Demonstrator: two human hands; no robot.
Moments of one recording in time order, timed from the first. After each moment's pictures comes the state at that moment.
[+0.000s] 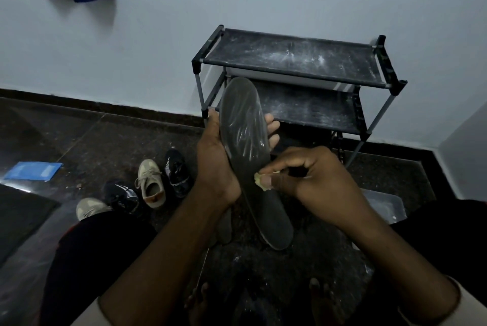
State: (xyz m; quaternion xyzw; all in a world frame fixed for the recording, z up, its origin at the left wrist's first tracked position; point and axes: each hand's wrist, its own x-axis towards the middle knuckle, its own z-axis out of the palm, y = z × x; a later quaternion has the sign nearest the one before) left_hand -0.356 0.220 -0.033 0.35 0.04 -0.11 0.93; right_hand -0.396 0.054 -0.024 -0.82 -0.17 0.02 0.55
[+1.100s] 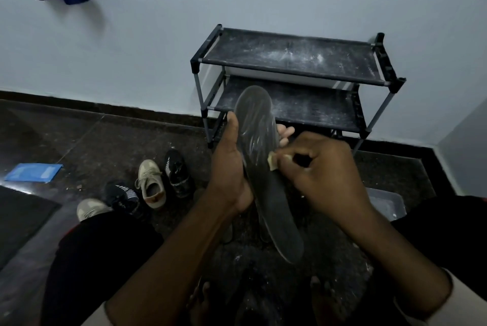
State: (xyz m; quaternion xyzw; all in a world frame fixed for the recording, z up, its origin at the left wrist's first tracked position) left_hand -0.364 0.205 -0.041 0.42 0.04 -0.14 0.90; right_hand -0.394 0.054 -0.022 -0.88 -0.15 -0.17 0.42
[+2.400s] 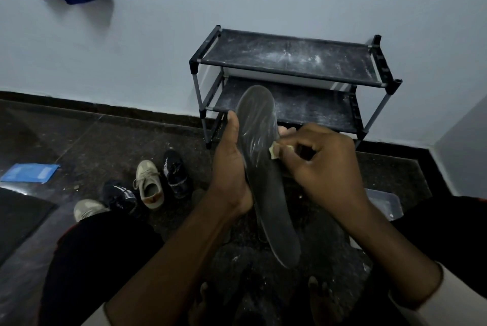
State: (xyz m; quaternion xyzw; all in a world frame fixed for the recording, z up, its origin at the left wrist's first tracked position) left_hand -0.373 0.201 -0.034 0.42 0.03 -0.11 0.90; right_hand -0.389 0.054 -0.020 -0.87 -0.14 -0.22 0.43
